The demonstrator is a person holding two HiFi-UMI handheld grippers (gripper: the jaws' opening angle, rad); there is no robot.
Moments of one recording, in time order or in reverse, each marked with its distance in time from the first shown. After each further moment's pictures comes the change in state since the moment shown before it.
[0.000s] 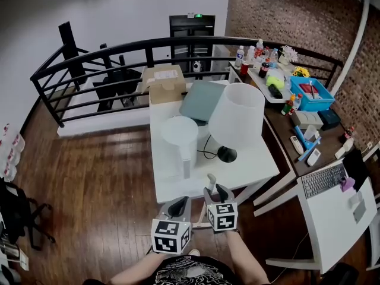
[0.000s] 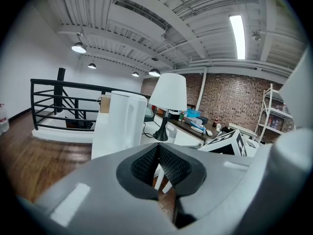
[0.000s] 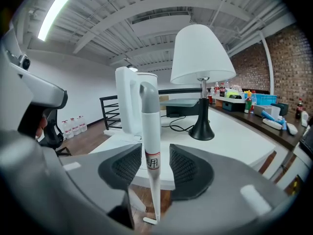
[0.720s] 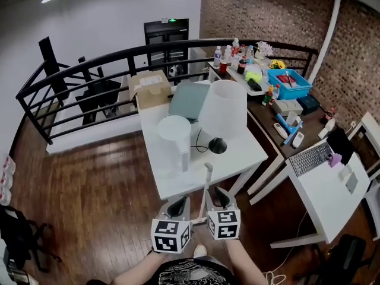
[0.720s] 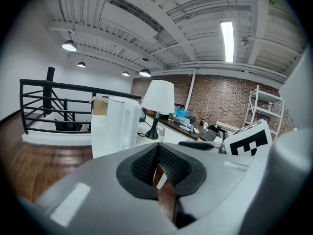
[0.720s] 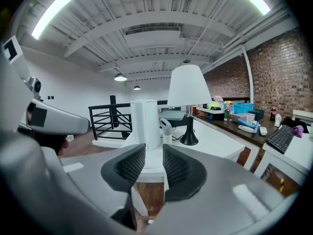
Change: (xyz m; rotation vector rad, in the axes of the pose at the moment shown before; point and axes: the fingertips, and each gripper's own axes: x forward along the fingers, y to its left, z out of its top) left arm -0.055 -0.005 0.003 0.045 0.007 -0.124; right arm -0.096 0.049 0.030 0.051 -0.101 -0.175
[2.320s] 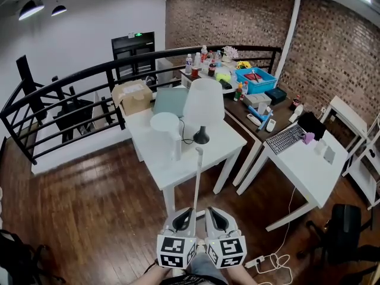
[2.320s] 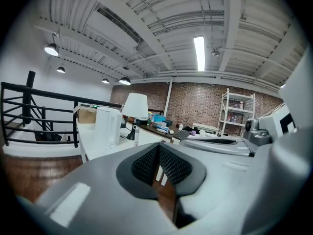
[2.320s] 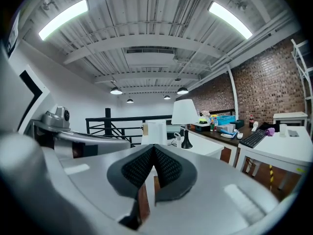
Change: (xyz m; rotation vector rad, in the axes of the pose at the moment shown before) left arm -0.134 -0.054 -0.030 0.112 -0.091 -0.239; right arm -0.180 0.122 0.011 0.022 -0.176 -0.125
